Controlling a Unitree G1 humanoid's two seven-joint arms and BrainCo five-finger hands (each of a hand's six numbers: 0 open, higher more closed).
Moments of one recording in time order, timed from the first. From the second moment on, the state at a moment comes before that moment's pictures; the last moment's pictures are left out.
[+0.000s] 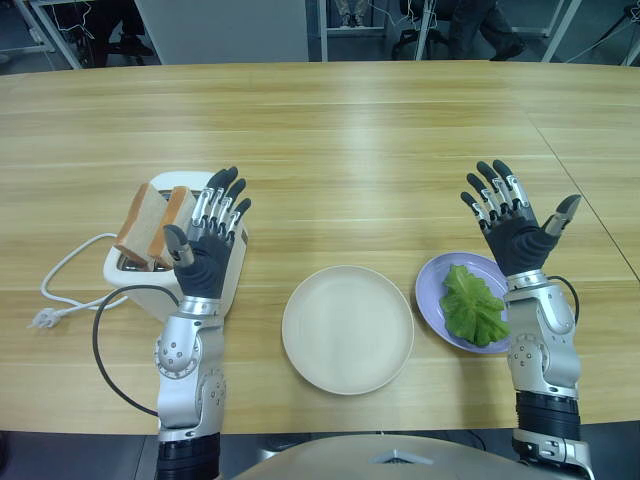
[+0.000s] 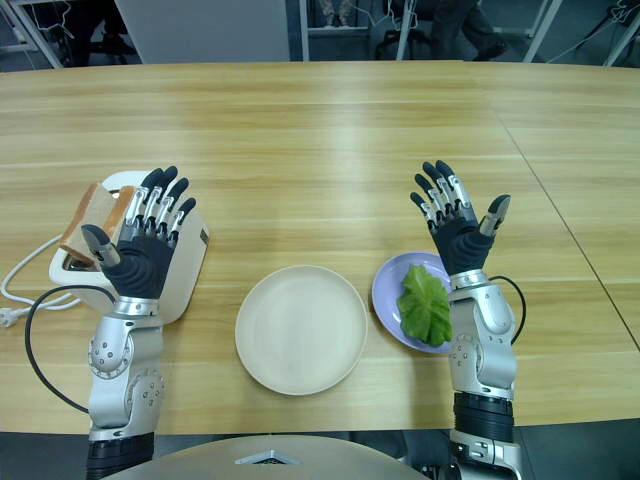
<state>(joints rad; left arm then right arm) 0.17 0.11 0.12 -0.36 -0.35 -0.20 -0.28 -0.04 -0.16 -0.19 -0.11 0.45 -0.07 0.43</state>
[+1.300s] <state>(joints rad) 0.23 0.54 0.39 -0.30 0.89 0.23 0.07 -0.04 -0.14 -0.17 -0.06 0.41 -0.19 0.44</state>
